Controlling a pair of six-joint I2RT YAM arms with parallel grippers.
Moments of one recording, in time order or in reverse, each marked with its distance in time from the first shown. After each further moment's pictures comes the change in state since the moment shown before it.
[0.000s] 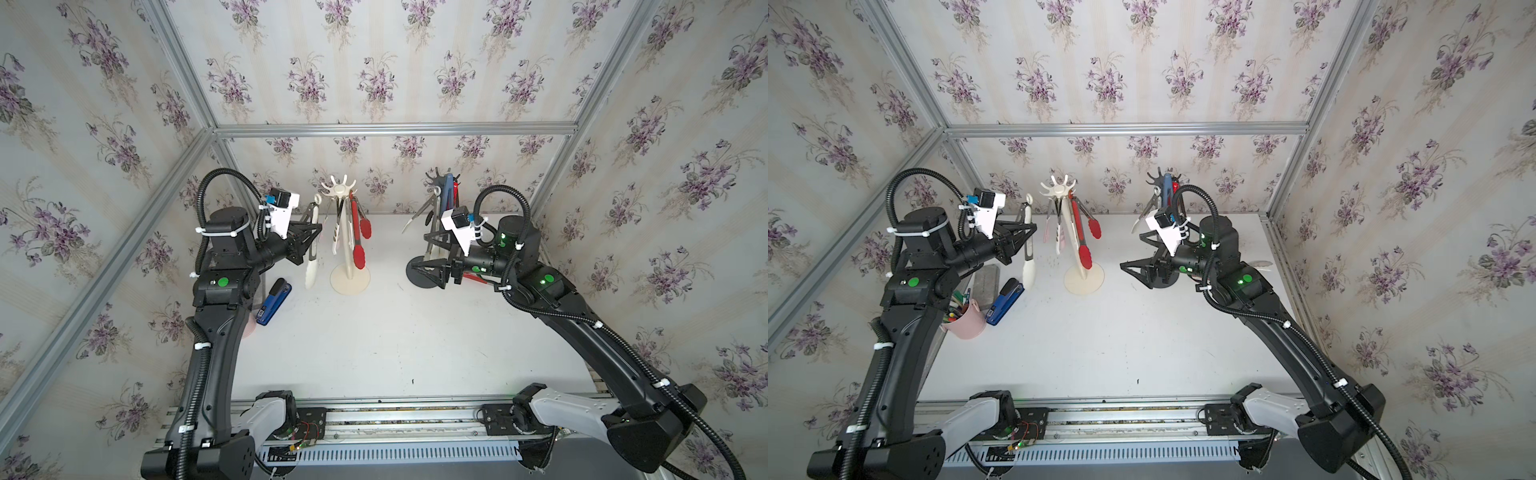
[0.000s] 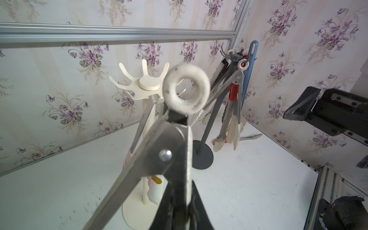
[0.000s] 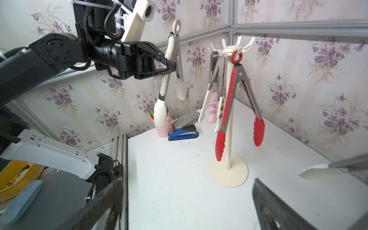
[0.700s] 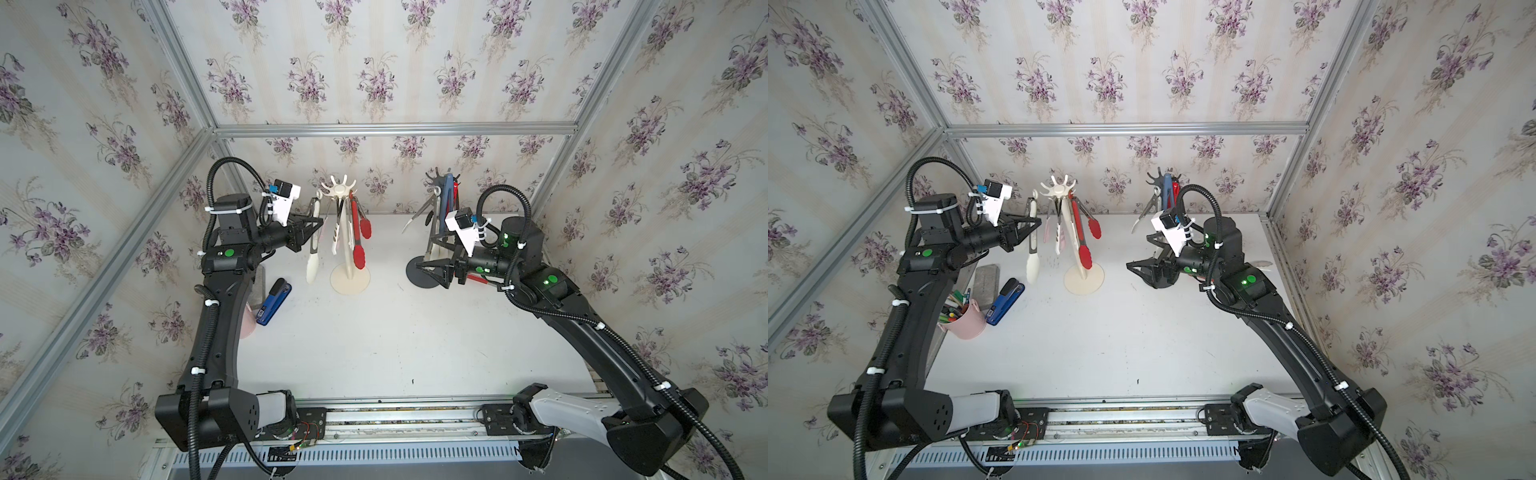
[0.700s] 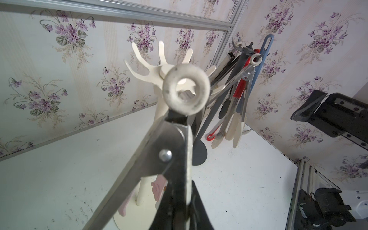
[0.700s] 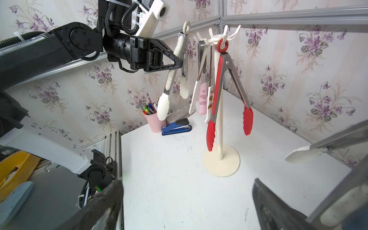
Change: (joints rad) left arm 0.048 0.194 0.075 -0.003 0.137 0.023; right arm -0.019 -0.010 -0.022 -0.034 -0.008 -0.012
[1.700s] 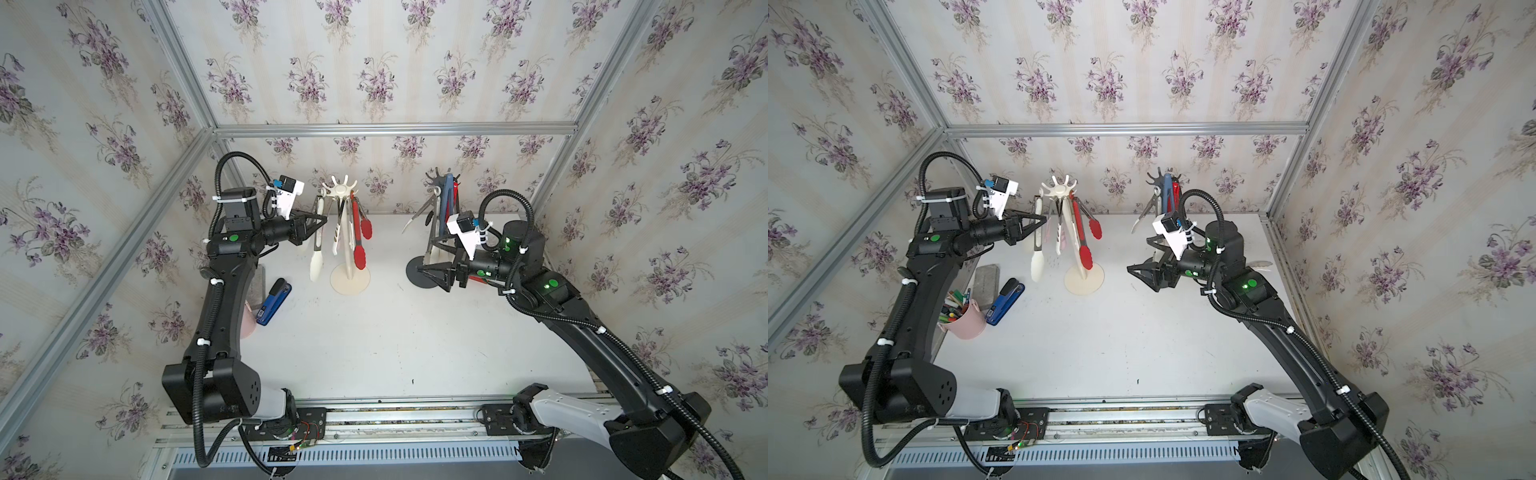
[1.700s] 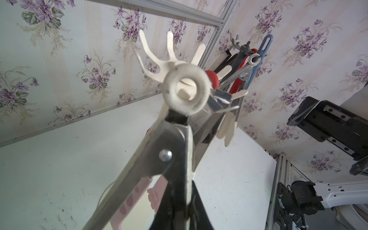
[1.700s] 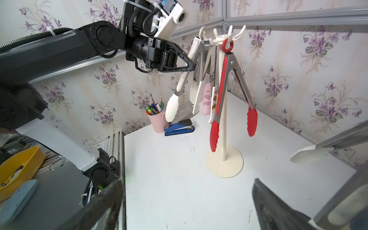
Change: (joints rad) left arm 0.005 0.130 0.085 -0.051 0.093 -0.002; right arm 0.000 -0.026 -0.037 0.037 -0.018 0.012
